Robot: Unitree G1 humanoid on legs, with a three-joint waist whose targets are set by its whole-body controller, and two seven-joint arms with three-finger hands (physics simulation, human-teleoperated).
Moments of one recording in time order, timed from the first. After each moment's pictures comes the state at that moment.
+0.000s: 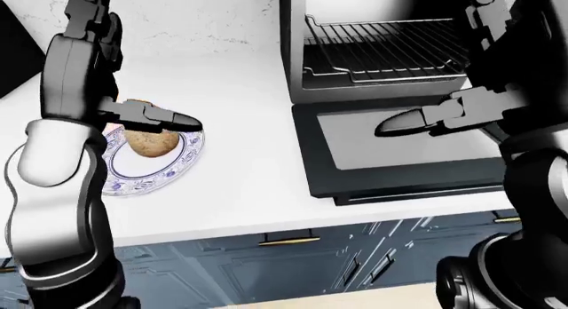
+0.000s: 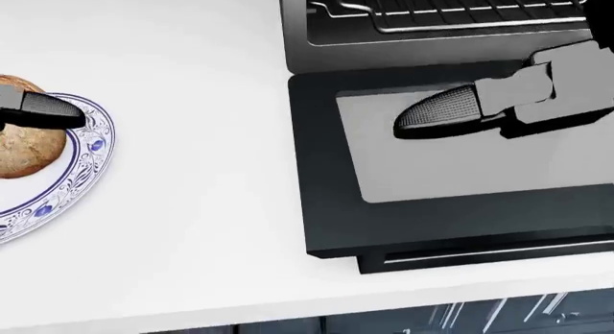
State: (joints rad) left arm -0.60 0.48 0.28 -0.44 0.02 0.64 -0.21; right arm -0.79 -0.35 -0.21 -0.93 0.11 1.14 0.09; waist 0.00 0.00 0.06
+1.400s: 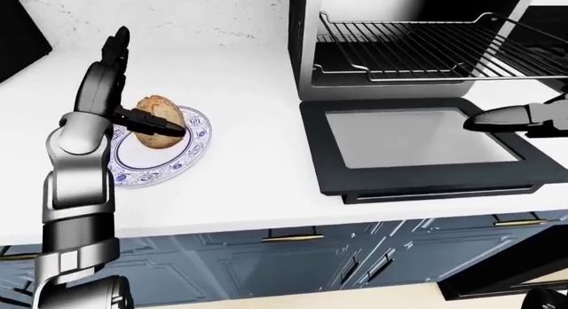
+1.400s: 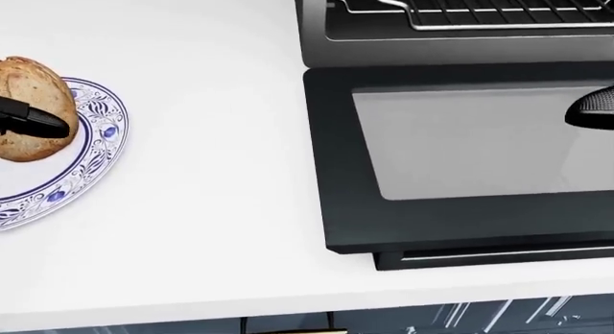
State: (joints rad) left arm -0.73 0.56 0.25 0.31 0.21 0.20 -0.28; right arm -0.57 -0.69 -0.53 -0.89 0.56 1.00 -0.15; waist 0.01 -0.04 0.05
